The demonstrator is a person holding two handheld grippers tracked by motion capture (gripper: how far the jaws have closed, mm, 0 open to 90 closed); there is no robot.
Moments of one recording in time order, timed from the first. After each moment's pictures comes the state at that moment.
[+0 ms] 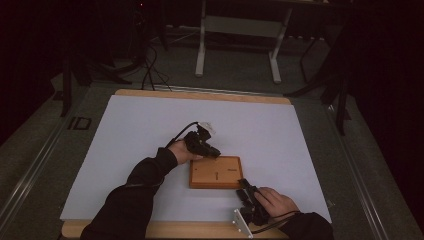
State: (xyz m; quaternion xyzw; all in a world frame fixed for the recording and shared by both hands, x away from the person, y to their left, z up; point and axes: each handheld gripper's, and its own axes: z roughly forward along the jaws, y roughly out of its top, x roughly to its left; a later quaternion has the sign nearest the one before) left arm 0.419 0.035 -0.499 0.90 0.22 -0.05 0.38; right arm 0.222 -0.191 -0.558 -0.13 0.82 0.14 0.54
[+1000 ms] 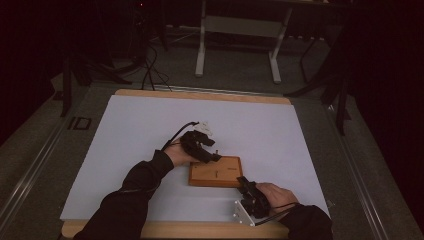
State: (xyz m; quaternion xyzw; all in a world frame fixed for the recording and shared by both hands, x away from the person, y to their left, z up) left arm 0.394 0.050 -0.476 0.88 0.20 0.03 0.43; right arm 0.238 -0.190 -0.537 -0.12 0.85 0.16 0.49
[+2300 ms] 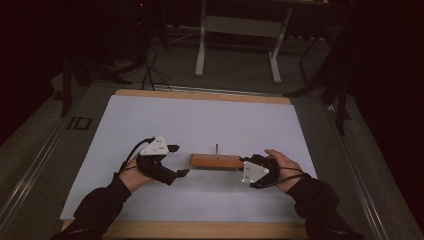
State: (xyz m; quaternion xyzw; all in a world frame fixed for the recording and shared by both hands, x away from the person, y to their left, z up) left arm 0.304 0.142 -0.463 0.85 0.21 0.12 0.47; right arm 0.308 -0.200 -0.459 -0.08 0.92 0.22 0.32
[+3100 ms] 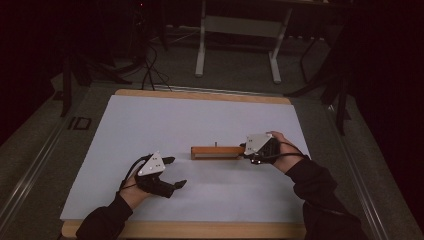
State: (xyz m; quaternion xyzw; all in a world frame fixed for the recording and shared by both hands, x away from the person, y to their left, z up) left arm 0.283 0.147 -0.510 0.83 0.24 0.15 0.49; right arm 0.364 -0.203 -0.435 -0.01 0.94 0.25 0.22
